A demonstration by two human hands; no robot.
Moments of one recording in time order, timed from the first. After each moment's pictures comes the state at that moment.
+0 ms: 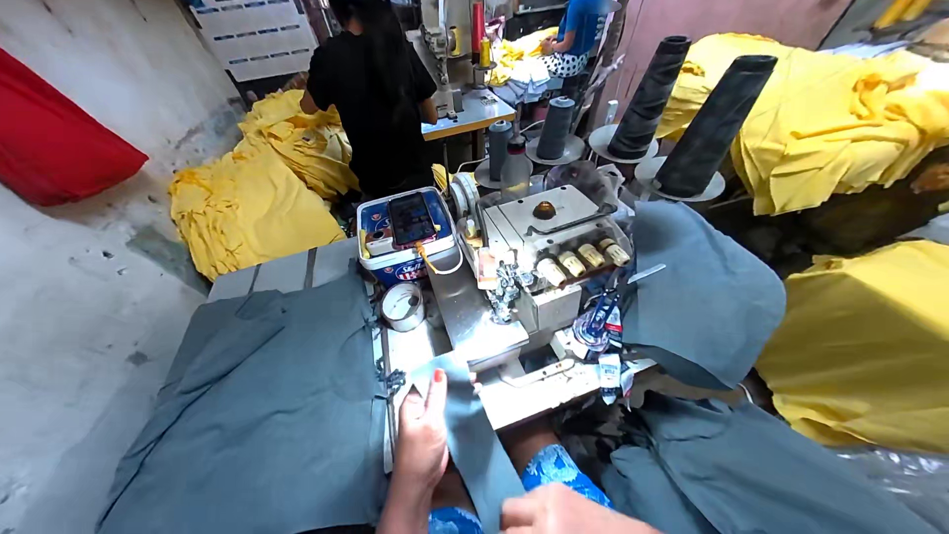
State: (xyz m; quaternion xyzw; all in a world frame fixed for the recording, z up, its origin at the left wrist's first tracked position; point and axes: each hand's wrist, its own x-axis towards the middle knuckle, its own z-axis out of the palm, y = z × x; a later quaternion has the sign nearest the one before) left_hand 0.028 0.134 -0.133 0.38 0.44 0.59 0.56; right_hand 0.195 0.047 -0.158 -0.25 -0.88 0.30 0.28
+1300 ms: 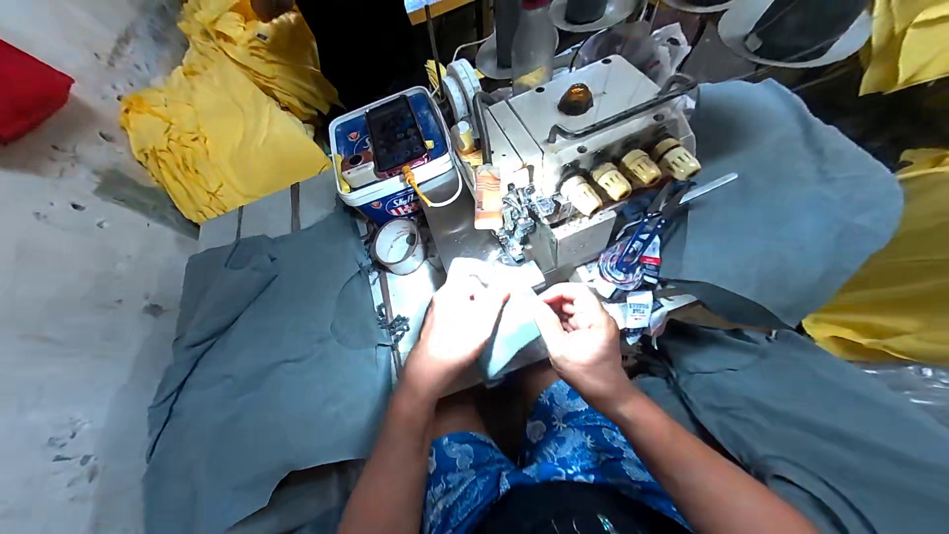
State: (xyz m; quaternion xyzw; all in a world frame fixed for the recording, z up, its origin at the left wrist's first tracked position) left_hand 0.043 0.194 -0.105 0.75 0.50 0.26 0.34; right_hand 0.193 0.136 -0.170 -0.52 -0.53 0.22 0.63
